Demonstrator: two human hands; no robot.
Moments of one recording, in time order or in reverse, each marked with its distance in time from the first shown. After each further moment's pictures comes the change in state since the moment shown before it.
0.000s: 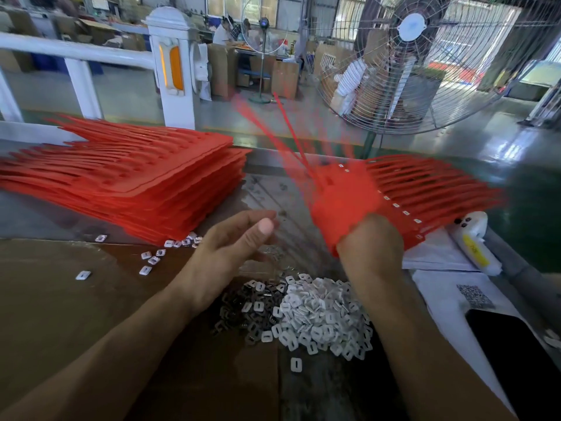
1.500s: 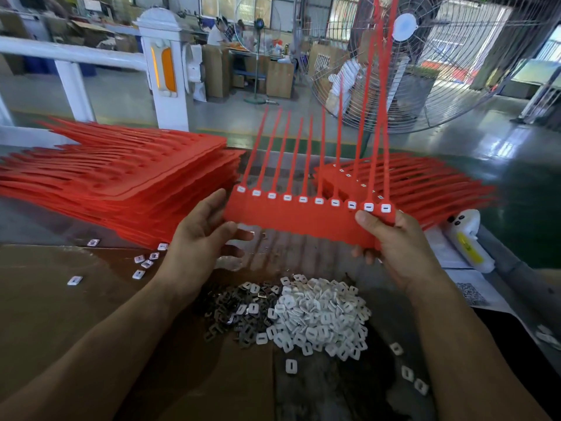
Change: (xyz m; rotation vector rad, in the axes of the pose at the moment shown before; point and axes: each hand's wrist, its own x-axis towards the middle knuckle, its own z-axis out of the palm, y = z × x) left_hand 0.015 -0.015 -0.019 -0.123 0.262 -0.049; right_hand 0.029 0.059 -0.020 0.915 -0.355 -0.084
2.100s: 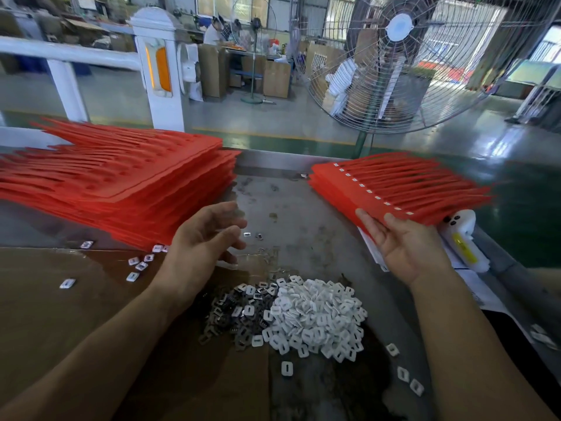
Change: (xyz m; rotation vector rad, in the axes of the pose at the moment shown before) left_hand -0.003 0.001 0.004 0.123 -0.007 0.061; right_hand 0.021 0.000 -0.018 0.783 0.248 0.316
